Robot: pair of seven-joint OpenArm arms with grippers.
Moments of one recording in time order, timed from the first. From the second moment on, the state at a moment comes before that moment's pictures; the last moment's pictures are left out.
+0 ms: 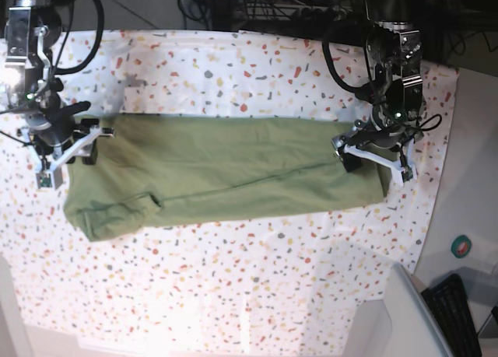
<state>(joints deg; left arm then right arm) 5.9 -7.2 -11.1 78.9 -16.4 7.7 33.4 -13.1 11.4 9.8 93.4 16.5 7.8 -40.8</state>
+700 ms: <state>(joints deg) -6.2 -5.6 -4.5 71.9 -16.4 7.9 33.8 -12.8 11.6 9.8 89.2 16.4 7.8 -40.8</state>
